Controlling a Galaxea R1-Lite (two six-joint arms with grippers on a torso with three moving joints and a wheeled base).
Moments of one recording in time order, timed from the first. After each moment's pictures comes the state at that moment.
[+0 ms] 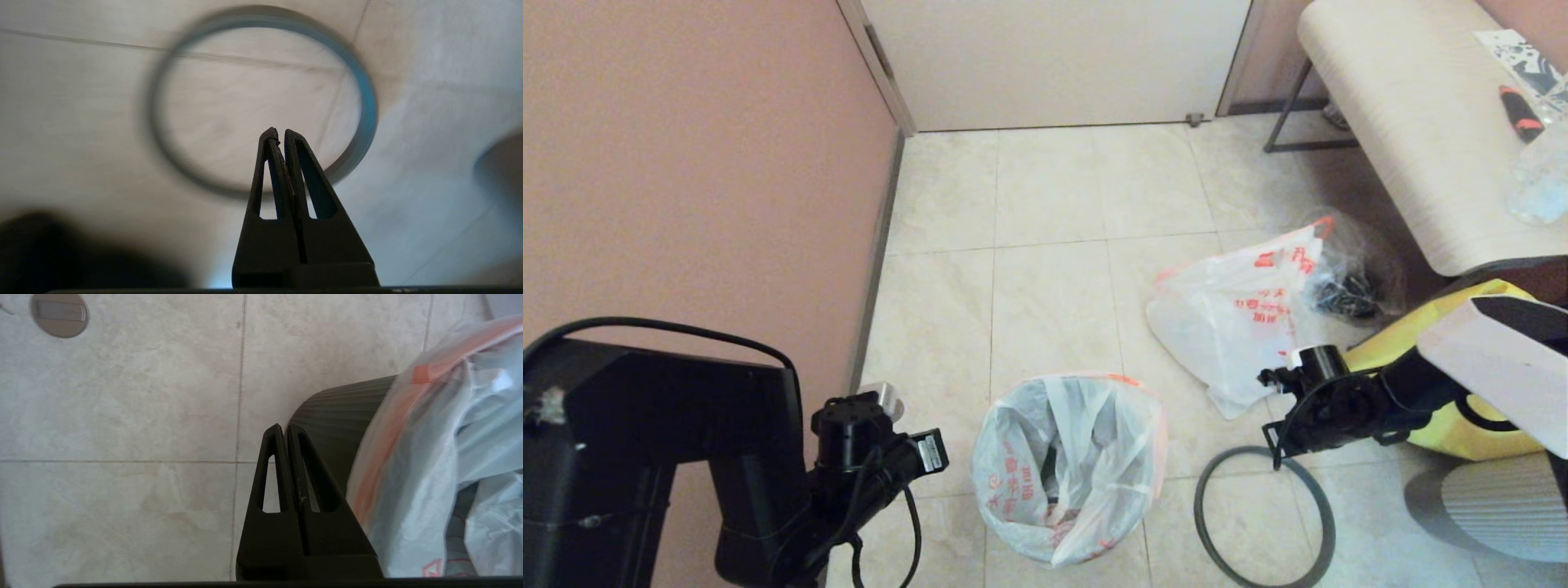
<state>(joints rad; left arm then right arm) -0.24 2.28 -0.43 -1.41 0.08 -0.34 0.05 2.46 -1.31 -0.16 -0.05 -0.13</state>
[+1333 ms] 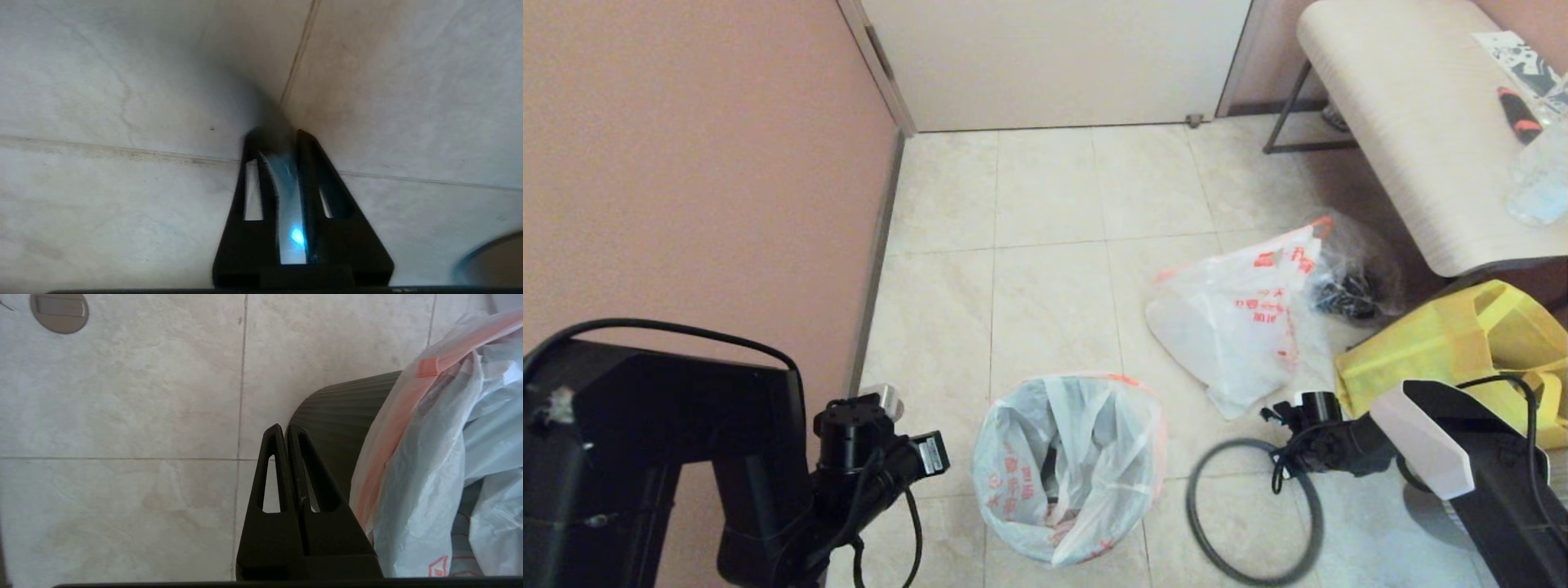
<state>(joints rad) -0.25 2.29 -0.43 -1.41 0.08 -0.33 -0.10 2.97 -1.80 -0.27 -0.09 -0.37</state>
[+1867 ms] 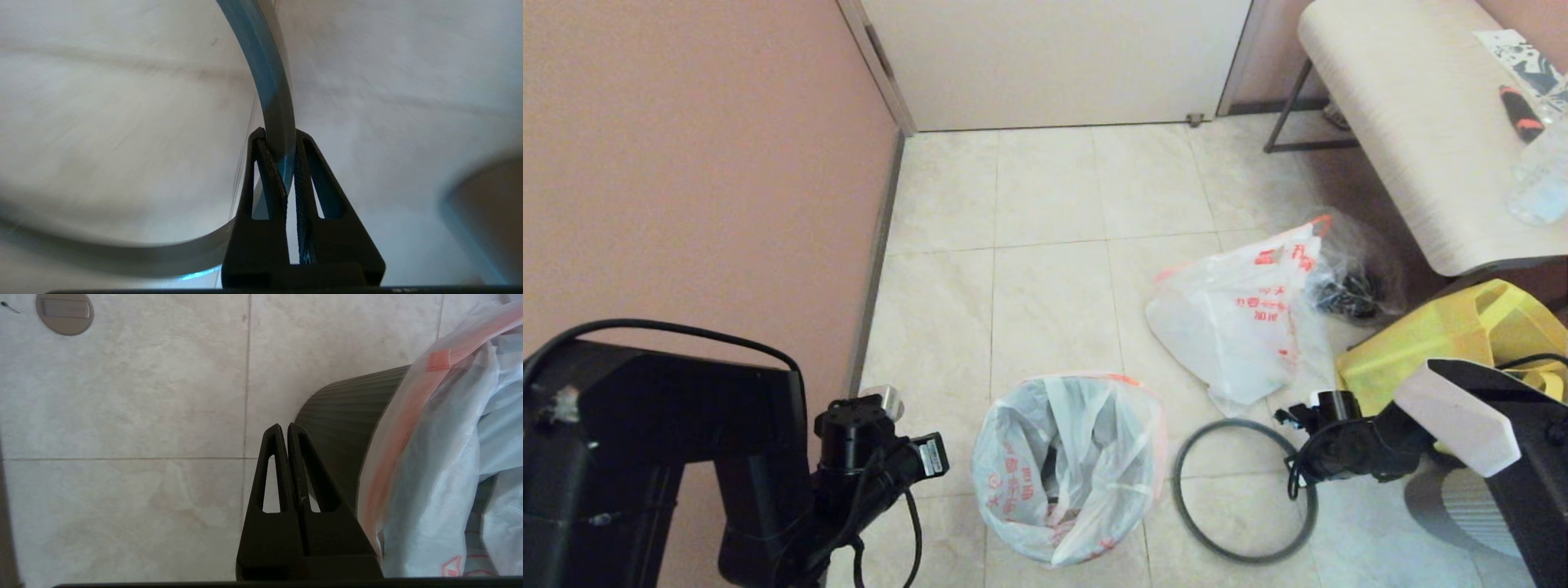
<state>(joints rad) -0.24 2.30 -0.43 -1.41 0.08 -0.31 -0.10 2.76 -1.46 -0.33 -0.10 -0.34</state>
